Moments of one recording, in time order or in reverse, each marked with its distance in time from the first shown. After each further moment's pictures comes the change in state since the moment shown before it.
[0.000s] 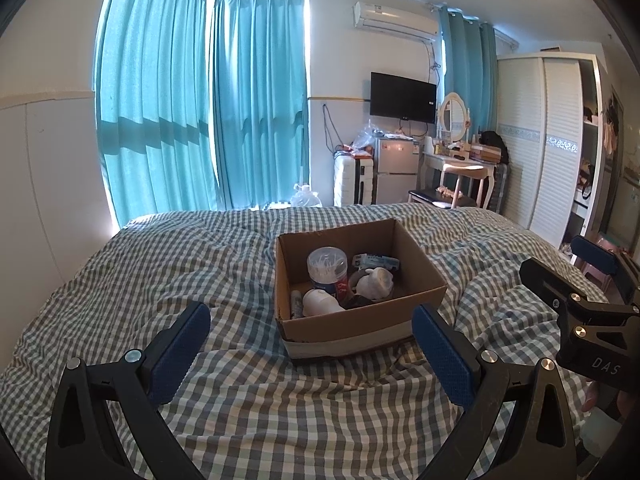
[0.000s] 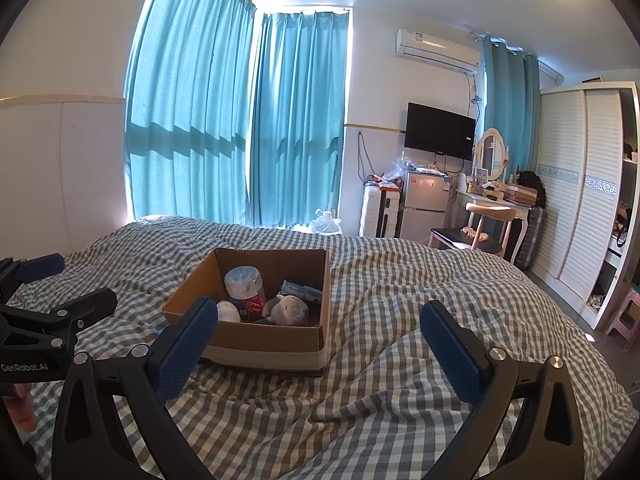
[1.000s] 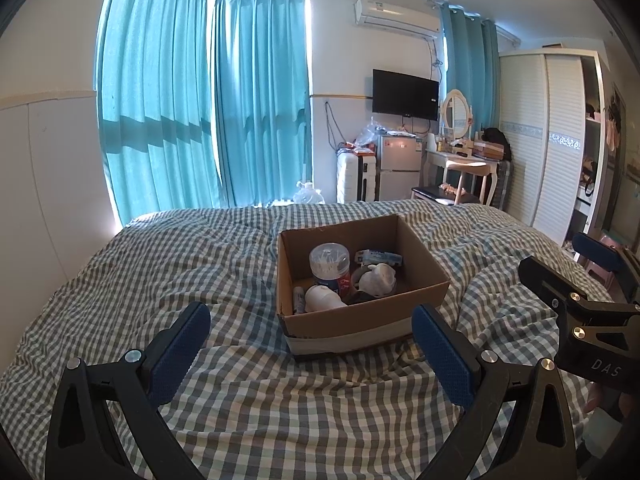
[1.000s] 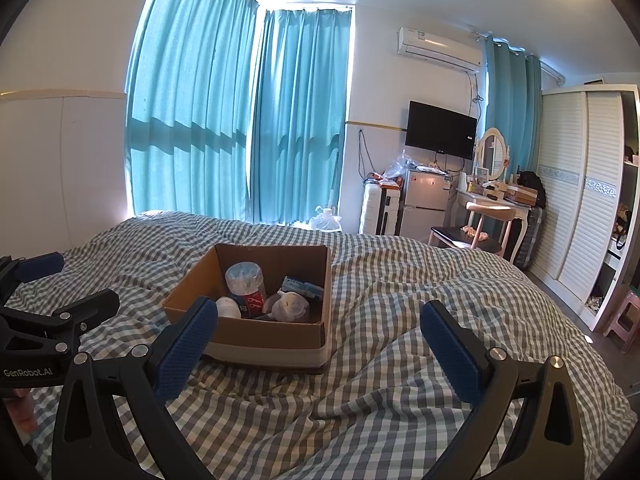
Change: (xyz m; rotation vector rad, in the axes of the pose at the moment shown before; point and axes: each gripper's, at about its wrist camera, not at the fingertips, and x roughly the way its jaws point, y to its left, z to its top) left arm 0.001 -0.001 -0.003 0.008 0.005 0.013; right arm 0.003 0.006 -0.001 -0.011 0.011 -0.001
